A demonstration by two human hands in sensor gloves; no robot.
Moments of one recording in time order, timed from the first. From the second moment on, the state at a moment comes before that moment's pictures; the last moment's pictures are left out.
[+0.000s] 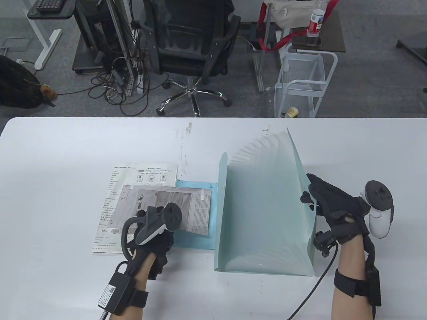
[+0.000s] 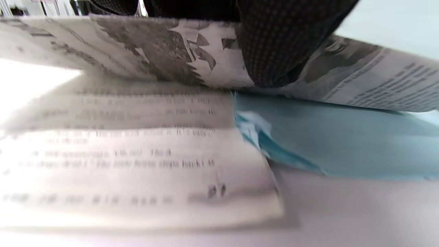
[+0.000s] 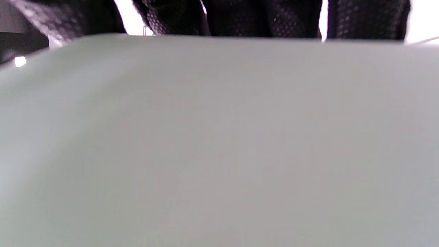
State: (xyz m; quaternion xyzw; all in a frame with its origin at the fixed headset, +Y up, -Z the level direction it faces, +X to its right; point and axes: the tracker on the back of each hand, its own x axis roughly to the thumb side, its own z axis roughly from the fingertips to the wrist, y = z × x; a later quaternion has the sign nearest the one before) left_hand -0.179 -0.725 -0.303 -0.16 -0.03 0.01 0.99; right_hand 0.292 -0.662 -0.316 0.01 0.06 0.77 0.64
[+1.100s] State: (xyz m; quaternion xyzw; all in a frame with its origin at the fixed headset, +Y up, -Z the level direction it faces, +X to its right) left_hand -0.213 -0.728 -0.274 0.01 -0.03 0.37 0.93; right_hand 0.177 -0.657 -0.322 -0.04 0.07 0.92 0.38
